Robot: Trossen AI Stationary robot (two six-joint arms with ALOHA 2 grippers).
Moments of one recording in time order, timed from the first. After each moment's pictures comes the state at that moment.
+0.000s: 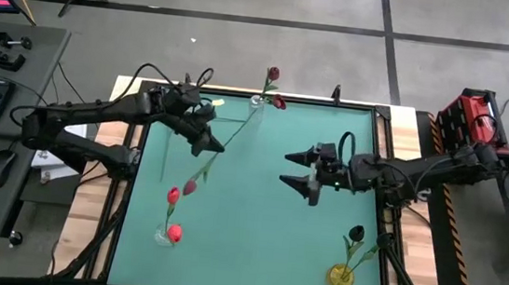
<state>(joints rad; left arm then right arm) 0.35 1.16 0.96 -0.47 0.50 -0.49 0.24 1.12 0.83 0.20 0.35 0.47</state>
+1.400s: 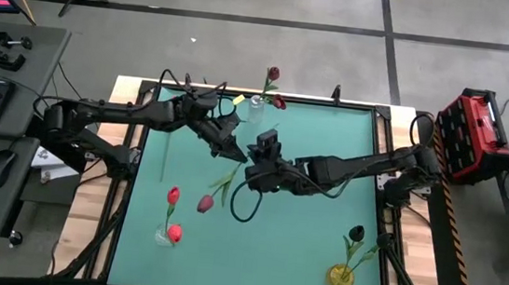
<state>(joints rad) 0.29 1.38 0.96 0.08 0.80 -1.29 0.21 1.76 1.54 -0.44 0.77 -0.74</state>
